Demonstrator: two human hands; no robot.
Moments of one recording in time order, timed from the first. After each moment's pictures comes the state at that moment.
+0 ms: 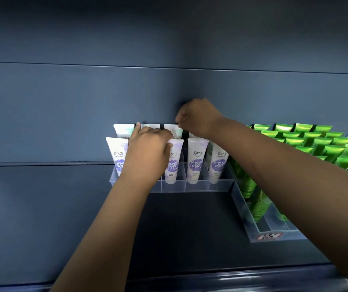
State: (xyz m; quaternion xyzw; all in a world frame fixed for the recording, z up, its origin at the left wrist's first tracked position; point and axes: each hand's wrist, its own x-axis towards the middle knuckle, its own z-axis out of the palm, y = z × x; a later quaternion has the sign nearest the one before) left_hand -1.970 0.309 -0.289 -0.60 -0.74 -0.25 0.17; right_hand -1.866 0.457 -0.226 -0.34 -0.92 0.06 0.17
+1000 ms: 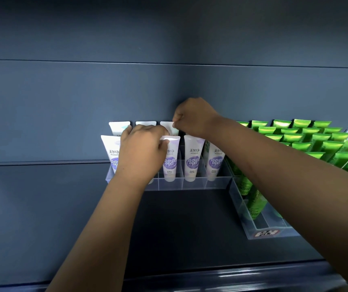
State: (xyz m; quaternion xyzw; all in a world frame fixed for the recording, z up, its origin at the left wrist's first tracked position) left_hand -1.969 0.308 -0.290 -0.57 -0.75 -0.31 0.14; right_hand -1.866 0.458 -0.234 -0.34 -0.93 0.05 0.16
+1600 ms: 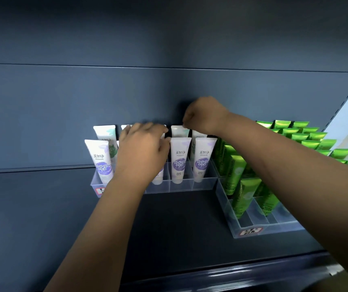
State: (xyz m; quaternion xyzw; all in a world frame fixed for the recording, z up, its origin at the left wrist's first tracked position) left_hand -1.943 0.318 -0.285 -0.58 -0.72 -0.34 0.18; right_hand -1.815 0.473 -0.213 -0.39 -0.91 0.02 0.12
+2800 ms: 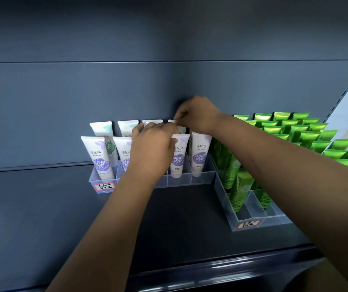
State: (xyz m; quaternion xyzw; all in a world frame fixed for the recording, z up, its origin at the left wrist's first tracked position) left_hand -1.920 0.337 -0.291 -0.61 -0.72 -0.29 0.16; right_hand -1.816 0.482 -0.236 -0.35 -0.91 0.11 0.17
